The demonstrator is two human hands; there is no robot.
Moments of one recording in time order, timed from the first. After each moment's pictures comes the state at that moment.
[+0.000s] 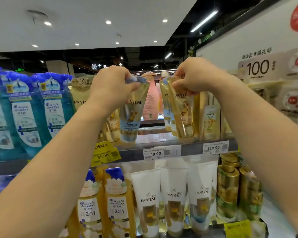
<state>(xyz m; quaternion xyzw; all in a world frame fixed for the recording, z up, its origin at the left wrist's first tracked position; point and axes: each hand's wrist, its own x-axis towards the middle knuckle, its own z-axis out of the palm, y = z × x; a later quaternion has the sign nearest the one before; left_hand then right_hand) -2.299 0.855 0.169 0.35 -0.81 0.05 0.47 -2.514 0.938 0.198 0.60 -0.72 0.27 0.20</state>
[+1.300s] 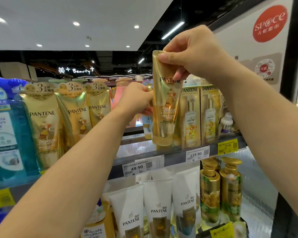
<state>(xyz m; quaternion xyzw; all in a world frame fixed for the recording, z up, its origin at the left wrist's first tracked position) -2.411 0.837 0.157 0.23 -0.82 -0.36 0.39 -2.509 0.988 0.217 0.62 -0.58 0.50 0.16</state>
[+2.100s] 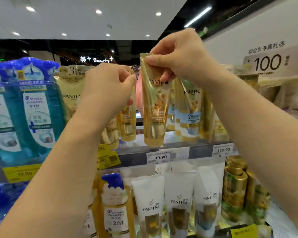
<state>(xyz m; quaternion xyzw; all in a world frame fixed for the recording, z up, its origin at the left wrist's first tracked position) -2.289 0.852 0.146 0.32 -0.79 -0.06 0.52 -2.461 0.915 0.197 0.67 -0.53 0.51 0.08</state>
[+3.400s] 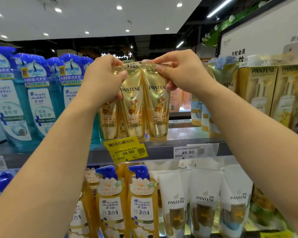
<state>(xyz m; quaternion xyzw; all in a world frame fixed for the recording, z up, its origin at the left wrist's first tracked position) -2.235 0.791 0.153 0.37 -0.77 -0.08 0.51 -2.436 0.852 0.164 0.66 -0.54 0.53 0.00</state>
